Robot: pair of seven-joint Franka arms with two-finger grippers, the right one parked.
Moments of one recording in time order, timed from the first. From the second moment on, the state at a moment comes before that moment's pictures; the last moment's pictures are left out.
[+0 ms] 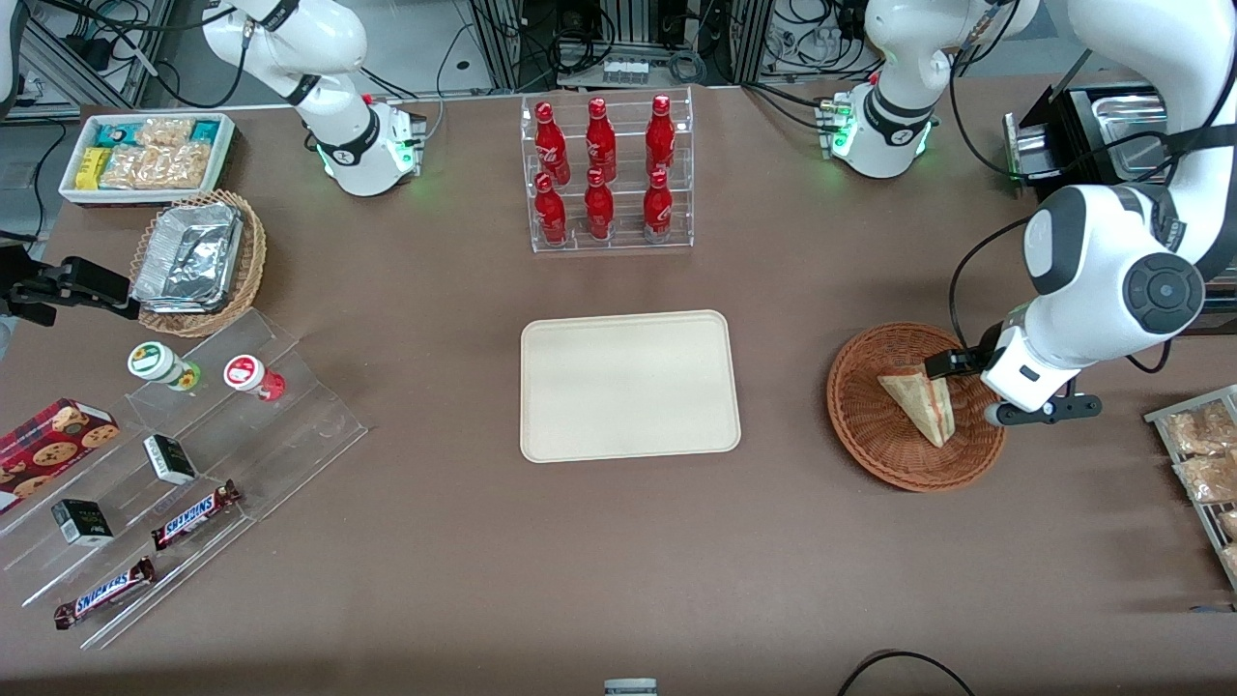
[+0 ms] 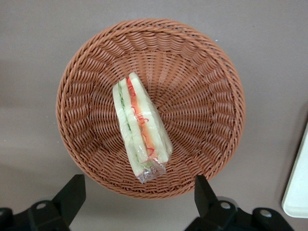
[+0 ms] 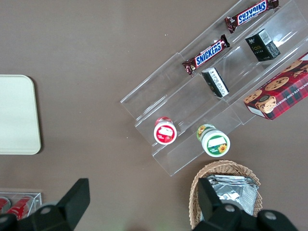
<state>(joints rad) 0.08 0.19 -0.15 -1.98 0.01 2.02 -0.19</state>
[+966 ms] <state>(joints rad) 0.08 0.19 -0.15 -2.19 0.01 2.34 -0.61</state>
